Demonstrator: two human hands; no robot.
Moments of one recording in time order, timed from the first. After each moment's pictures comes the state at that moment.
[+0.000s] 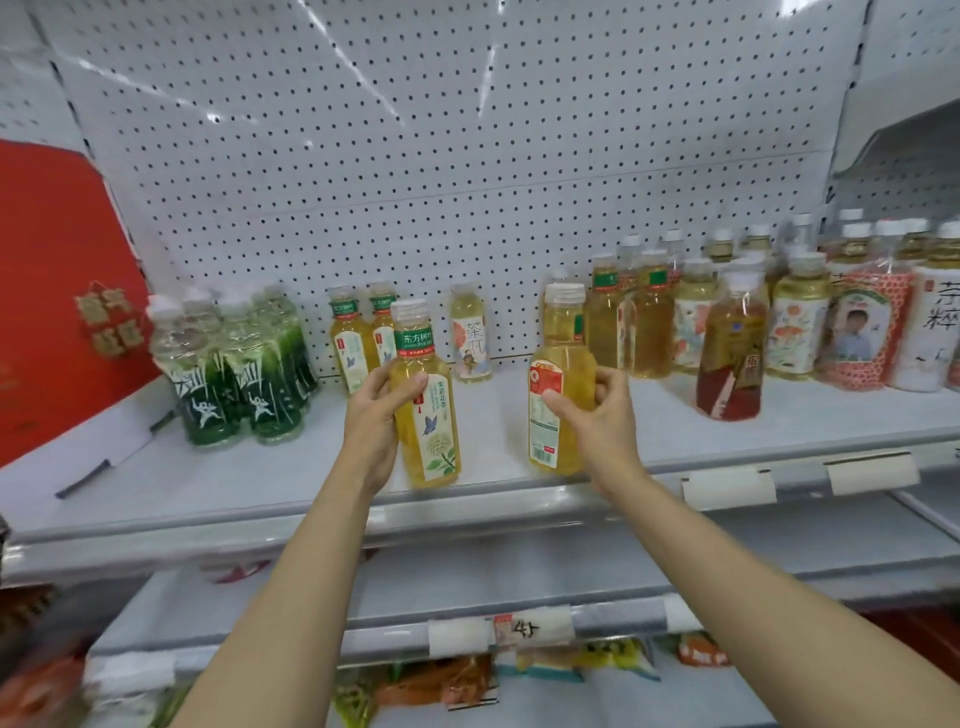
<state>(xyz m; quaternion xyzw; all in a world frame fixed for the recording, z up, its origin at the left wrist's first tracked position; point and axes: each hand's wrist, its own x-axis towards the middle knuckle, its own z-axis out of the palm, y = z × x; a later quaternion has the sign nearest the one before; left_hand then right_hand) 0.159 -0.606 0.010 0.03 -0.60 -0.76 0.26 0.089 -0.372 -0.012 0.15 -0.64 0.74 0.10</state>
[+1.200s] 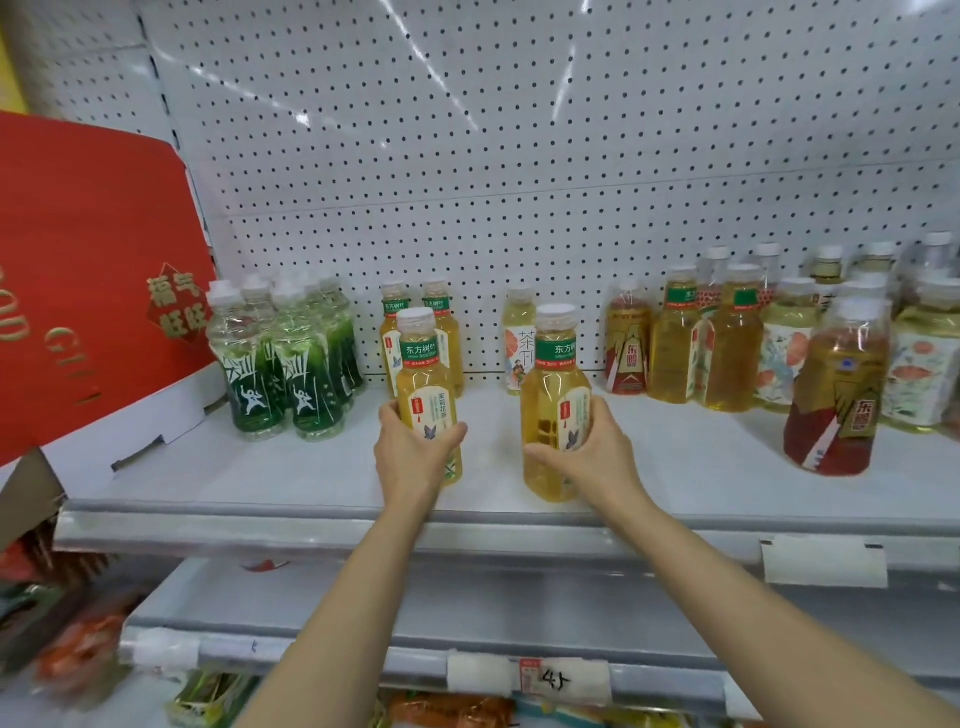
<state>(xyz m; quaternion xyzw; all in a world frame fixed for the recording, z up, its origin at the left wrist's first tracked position) 0.146 -0.600 -0.021 0.29 -0.75 -0.45 0.40 0.069 -0.421 -0.021 0.24 -0.77 0.58 0.03</state>
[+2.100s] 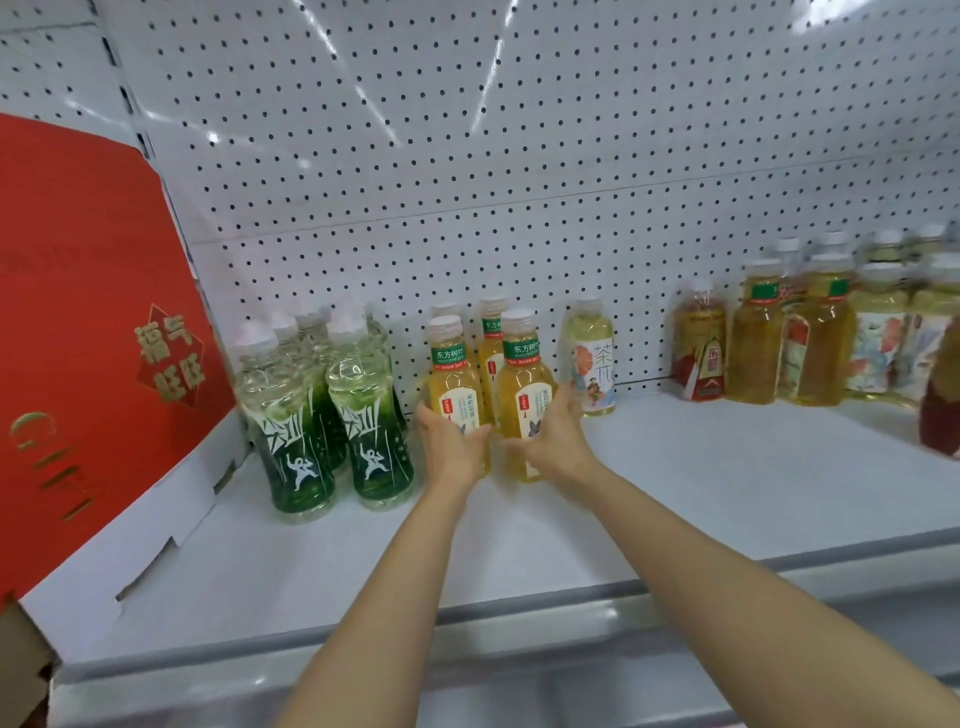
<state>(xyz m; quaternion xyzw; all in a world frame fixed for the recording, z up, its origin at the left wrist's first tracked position) 0.085 -0.753 -0.005 0.24 -0.77 -0.51 0.29 0.030 -0.641 -0.017 0.18 -0.81 0.56 0.07</state>
